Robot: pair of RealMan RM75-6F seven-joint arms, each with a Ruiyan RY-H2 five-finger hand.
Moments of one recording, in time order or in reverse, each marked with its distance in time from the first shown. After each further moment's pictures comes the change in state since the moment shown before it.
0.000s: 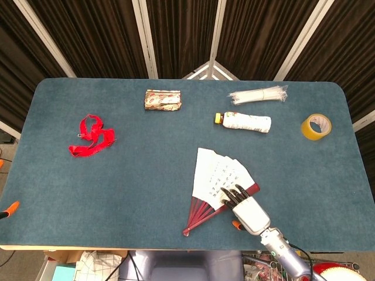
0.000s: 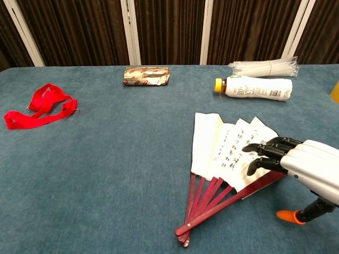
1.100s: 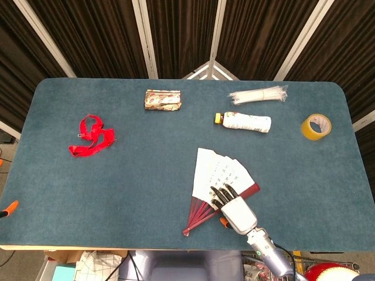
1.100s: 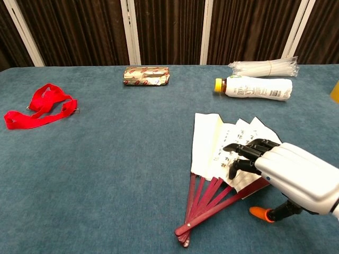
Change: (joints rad) left arm -0.004 -0.002 -0.005 0.005 -0.012 -0.010 0.000; right arm 0.004 -0.133 0.018 0.033 0.049 0.017 -0.077
